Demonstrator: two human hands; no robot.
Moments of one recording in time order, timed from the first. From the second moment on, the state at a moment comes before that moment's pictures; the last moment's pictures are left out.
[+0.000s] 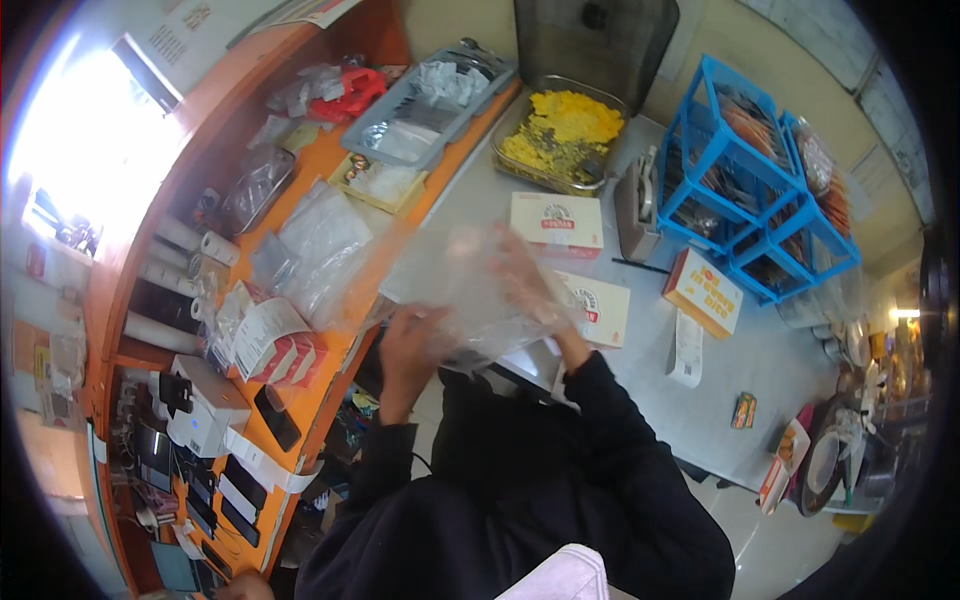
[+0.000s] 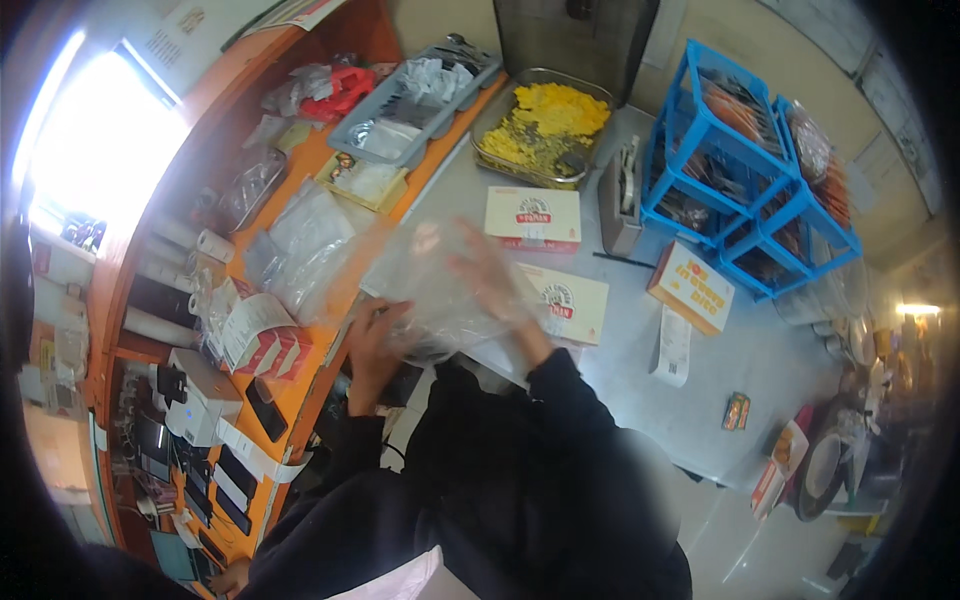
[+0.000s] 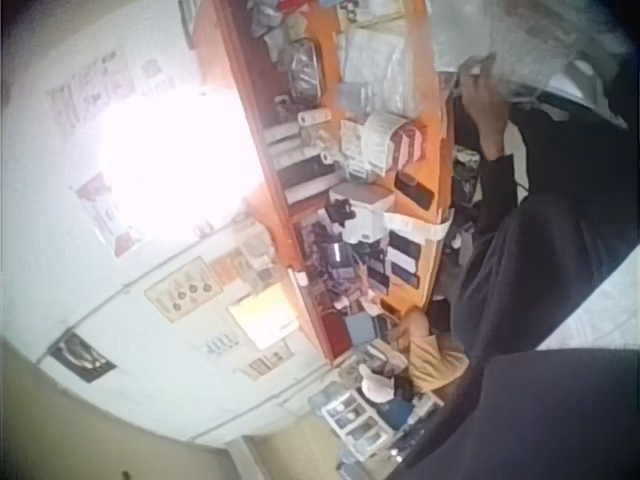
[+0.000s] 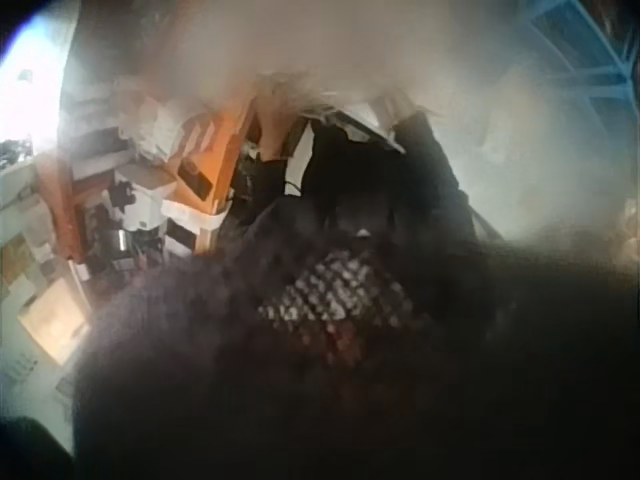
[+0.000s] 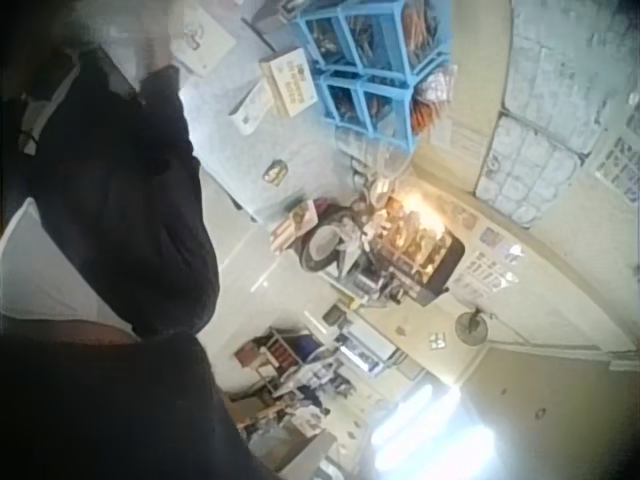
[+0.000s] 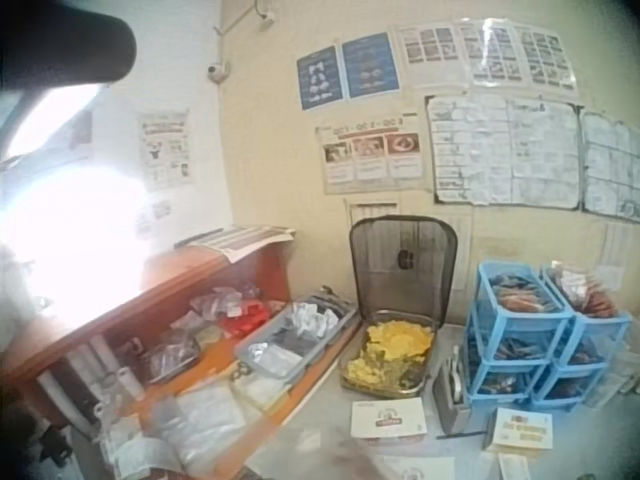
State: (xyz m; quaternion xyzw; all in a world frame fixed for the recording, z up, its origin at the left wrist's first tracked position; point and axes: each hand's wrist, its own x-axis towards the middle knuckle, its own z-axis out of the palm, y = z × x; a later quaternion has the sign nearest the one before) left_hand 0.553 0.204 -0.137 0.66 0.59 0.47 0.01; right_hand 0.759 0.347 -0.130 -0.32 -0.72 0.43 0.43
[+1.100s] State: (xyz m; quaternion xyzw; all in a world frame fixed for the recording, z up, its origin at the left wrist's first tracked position) left_hand 0.503 0.386 -0.246 0.88 0.47 0.07 -0.01; right_hand 0.695 0.368 -0.202 -0.47 -0.84 0.22 -0.14
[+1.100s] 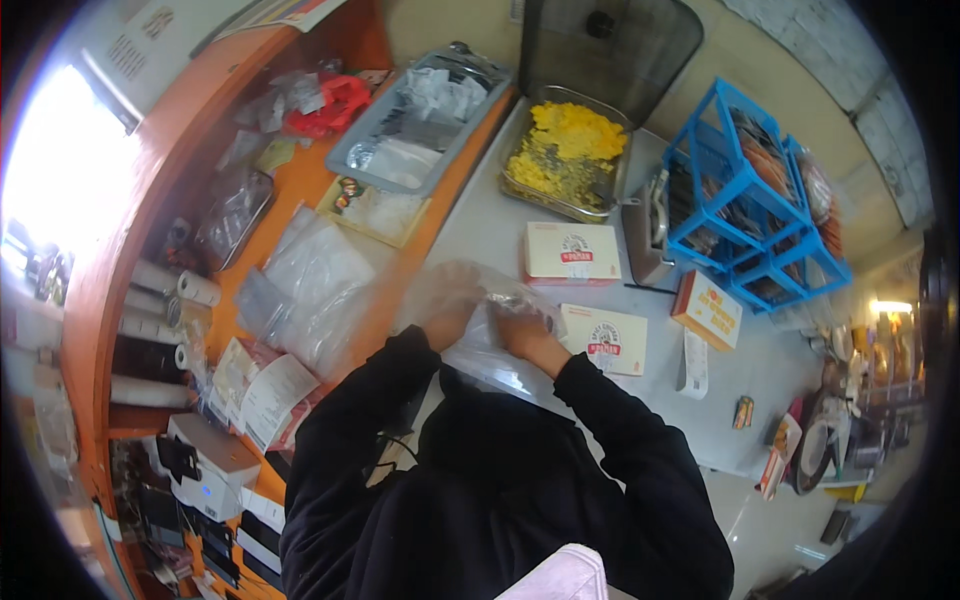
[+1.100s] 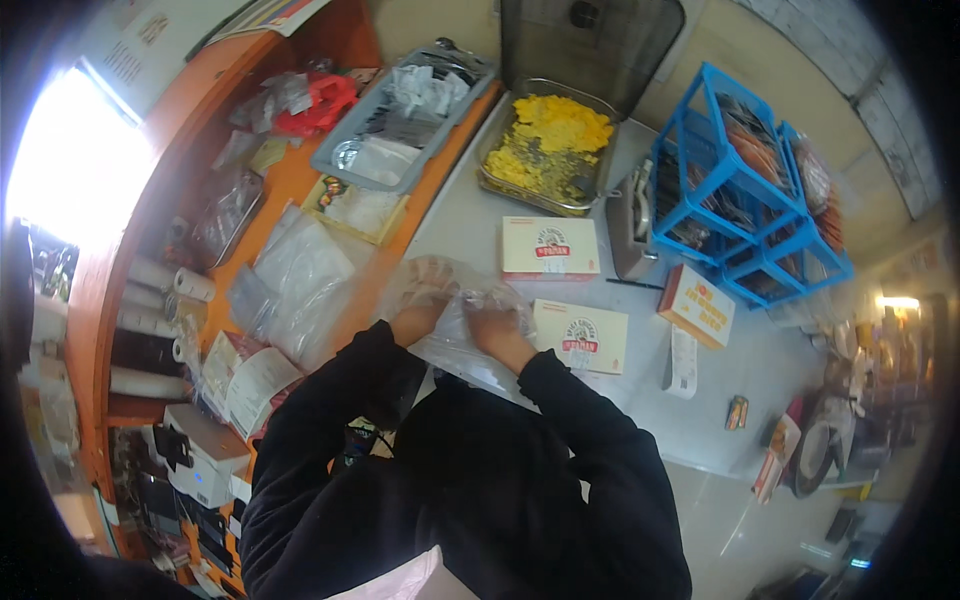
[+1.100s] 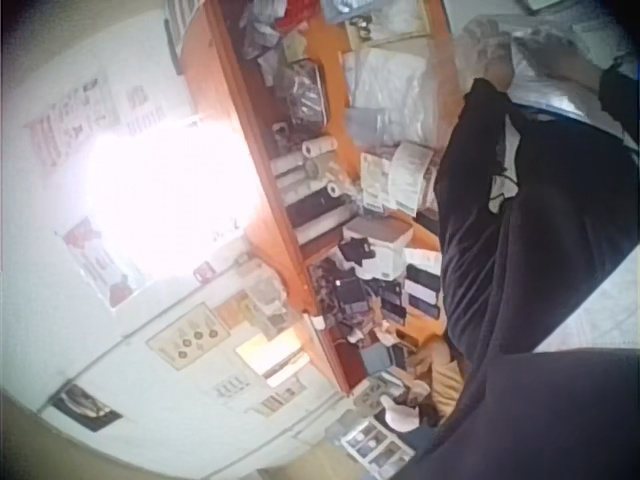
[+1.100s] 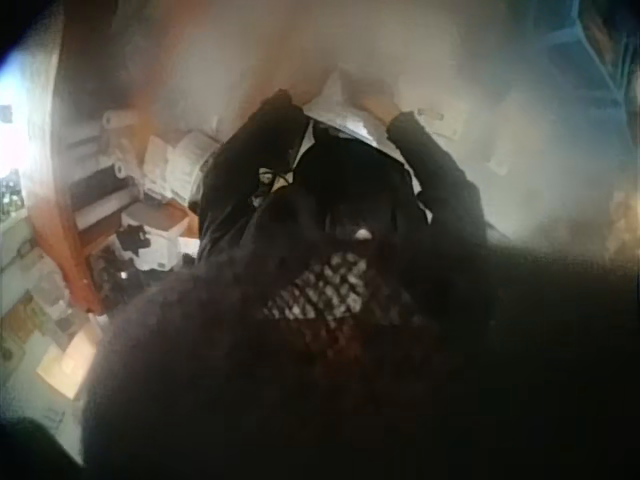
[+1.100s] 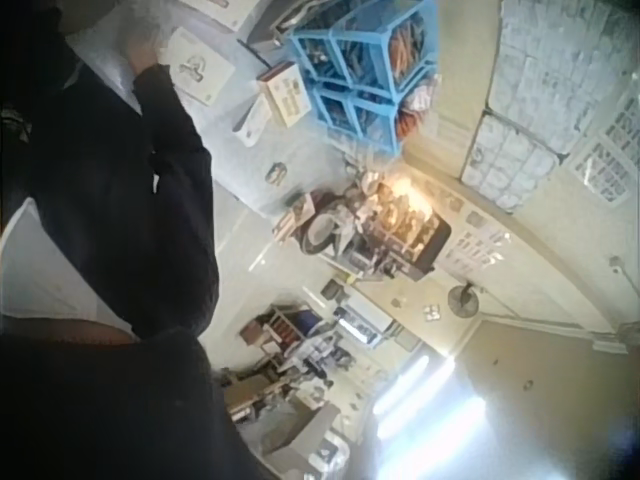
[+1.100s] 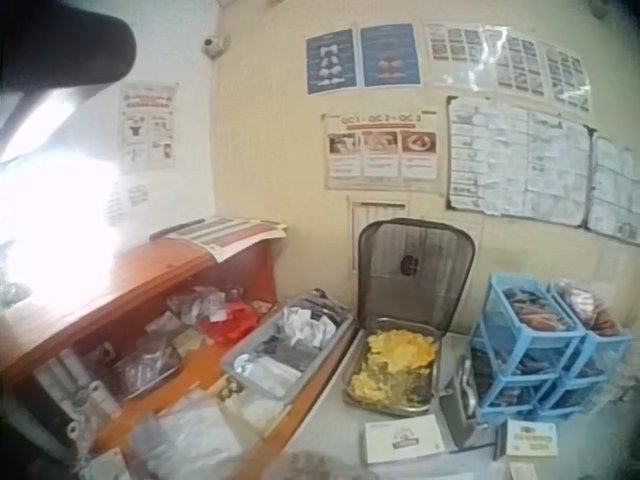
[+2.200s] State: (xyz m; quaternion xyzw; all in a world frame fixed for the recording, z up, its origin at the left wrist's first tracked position) left_hand 0.519 0.262 -0.124 0.67 0.63 0.37 0.12; right_hand 0.783 0.465 -0.075 -0.54 -0.83 0.10 0.04
